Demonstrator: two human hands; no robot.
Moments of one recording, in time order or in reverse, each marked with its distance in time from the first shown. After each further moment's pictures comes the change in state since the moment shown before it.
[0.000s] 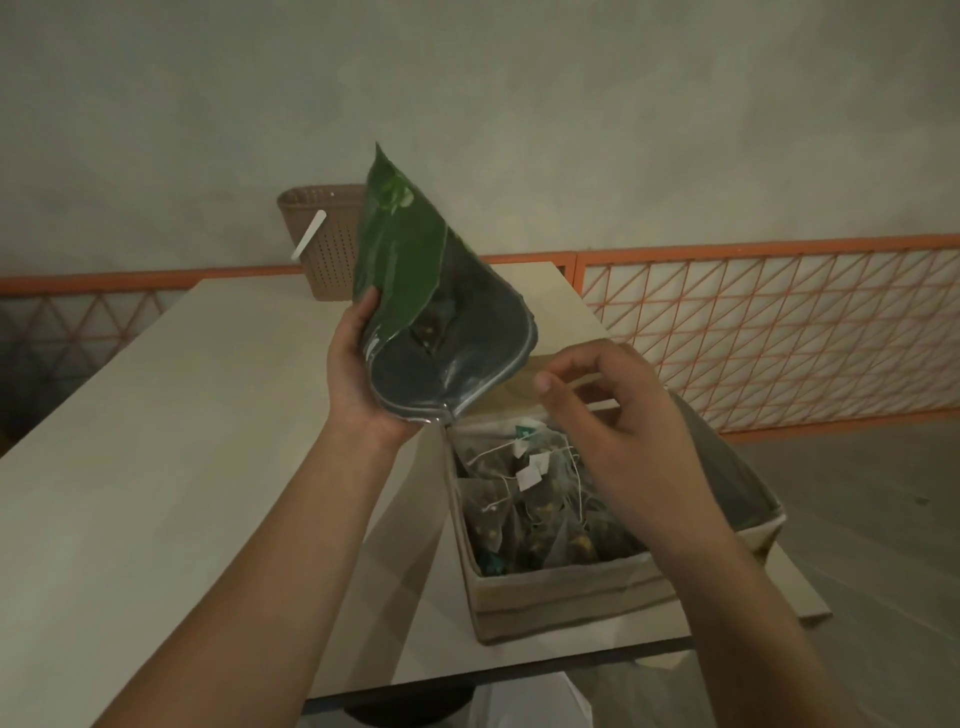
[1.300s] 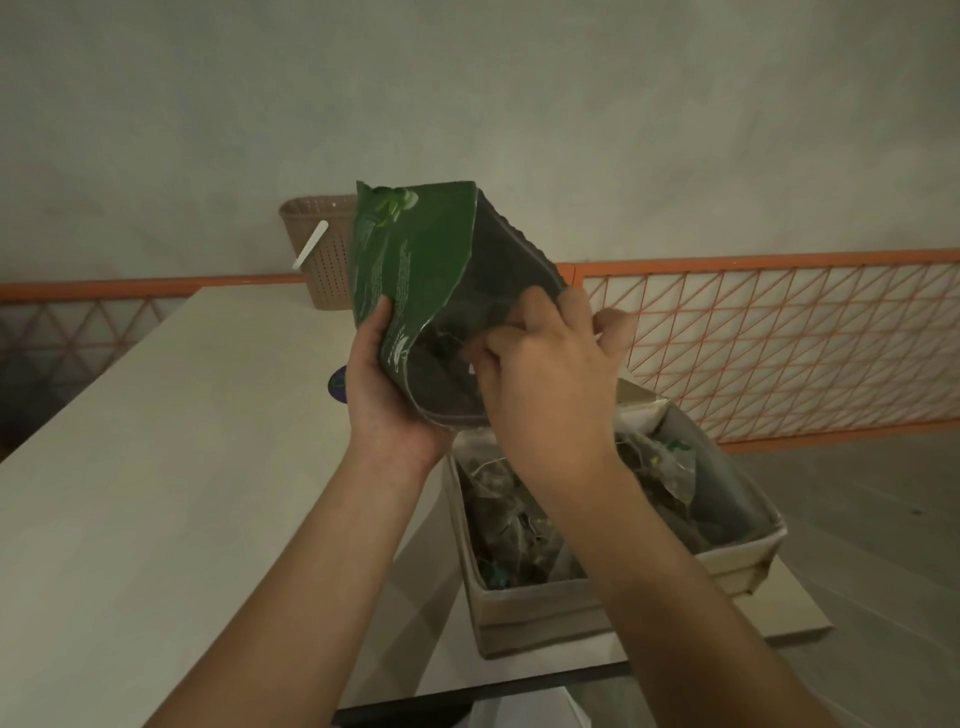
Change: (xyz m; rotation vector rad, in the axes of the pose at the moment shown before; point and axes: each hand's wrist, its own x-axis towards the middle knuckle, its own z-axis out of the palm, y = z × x) left_hand -0.013 -0.014 0.023 -0.124 0.050 0.006; right_hand 0.043 -0.019 0.053 -1.033 0.289 -0.340
